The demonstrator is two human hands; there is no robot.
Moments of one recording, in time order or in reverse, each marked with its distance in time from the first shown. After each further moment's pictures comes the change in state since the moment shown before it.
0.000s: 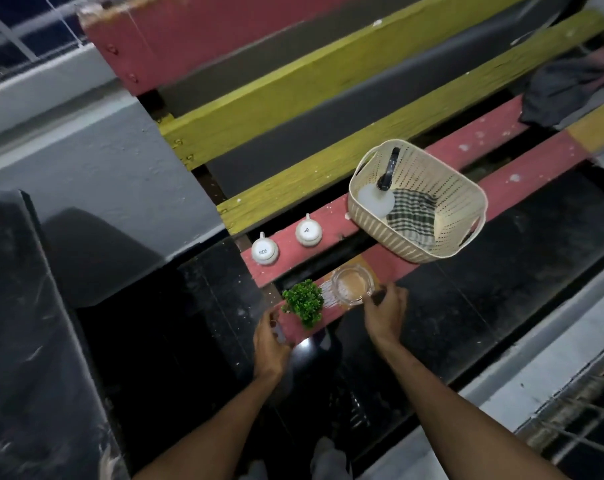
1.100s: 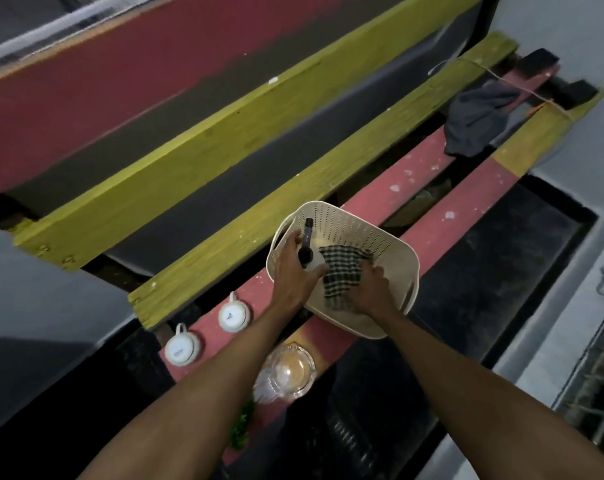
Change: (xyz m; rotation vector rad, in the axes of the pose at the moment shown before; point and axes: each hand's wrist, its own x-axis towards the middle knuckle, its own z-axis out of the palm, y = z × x) left_hand 0.151 0.288 0.152 0.076 -0.218 0.377; right_hand 0.234 -0.040 -0.073 -0.263 -0.332 -0.005
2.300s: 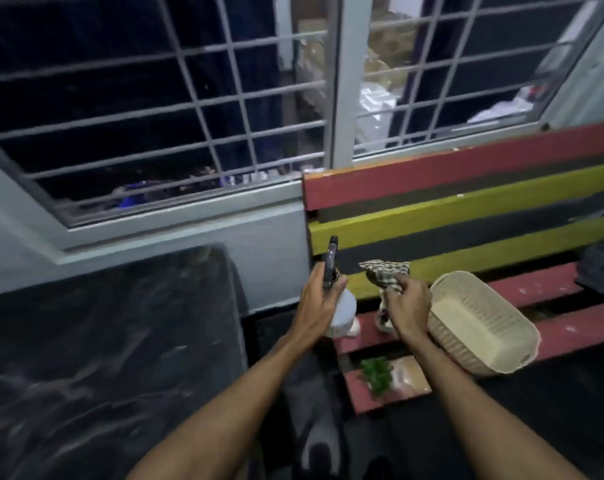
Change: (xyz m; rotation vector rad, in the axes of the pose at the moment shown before) left_hand -0.311 0.013 -0.327 -0.217 0.439 0.228; right_hand -0.307 -0.261 0.061 0.064 0.306 -0.438
